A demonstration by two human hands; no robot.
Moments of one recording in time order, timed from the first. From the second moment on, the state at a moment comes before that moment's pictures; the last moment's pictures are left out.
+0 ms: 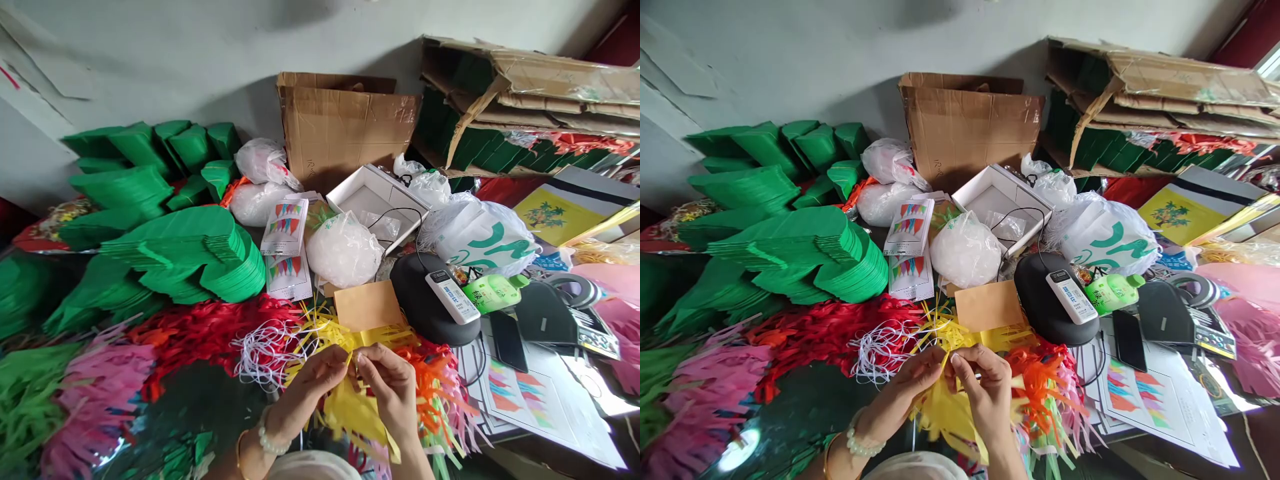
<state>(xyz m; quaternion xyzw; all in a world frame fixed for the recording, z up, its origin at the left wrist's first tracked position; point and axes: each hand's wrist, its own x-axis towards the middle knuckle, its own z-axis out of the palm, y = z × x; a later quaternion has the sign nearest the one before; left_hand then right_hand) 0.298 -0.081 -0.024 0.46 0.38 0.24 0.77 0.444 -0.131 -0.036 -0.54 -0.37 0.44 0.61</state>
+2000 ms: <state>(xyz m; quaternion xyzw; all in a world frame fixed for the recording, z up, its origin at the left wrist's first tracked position) 0.290 -0.073 -0.025 0.59 0.47 0.23 0.61 0.435 -0.132 -0.038 -0.43 -0.36 0.64 0.52</state>
